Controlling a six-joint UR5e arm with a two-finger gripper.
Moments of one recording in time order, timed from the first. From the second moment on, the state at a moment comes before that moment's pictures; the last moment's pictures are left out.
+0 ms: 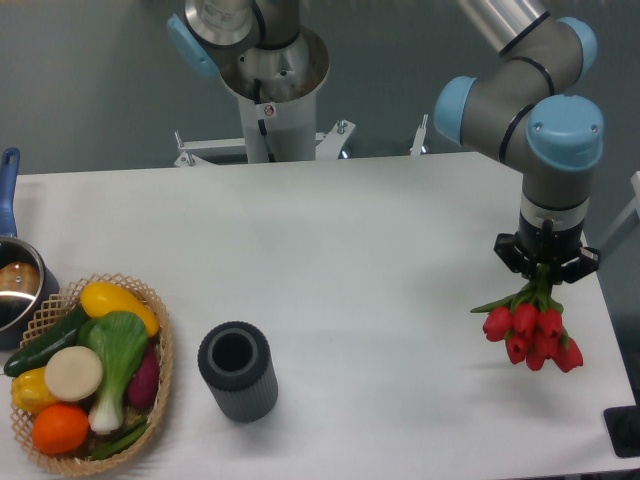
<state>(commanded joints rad) 2.79 -2.02 -1.49 -0.93 1.60 1.18</state>
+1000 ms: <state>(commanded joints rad) 2.72 -1.87 -1.50 -0.94 1.14 0.99</state>
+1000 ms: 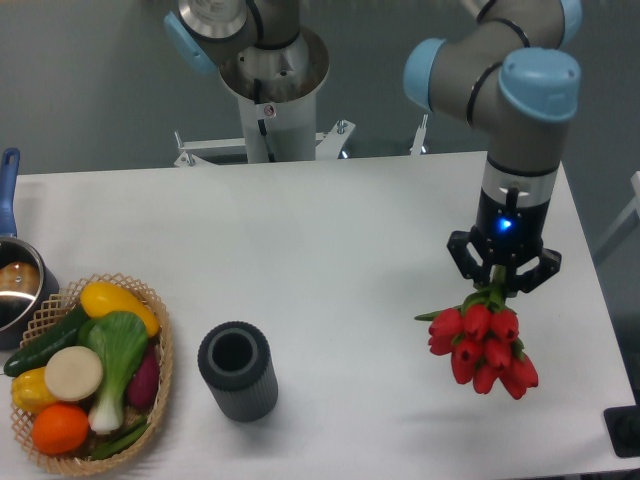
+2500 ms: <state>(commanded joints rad) 2.65 -1.89 -1.52 -0.75 0.28 0.86</state>
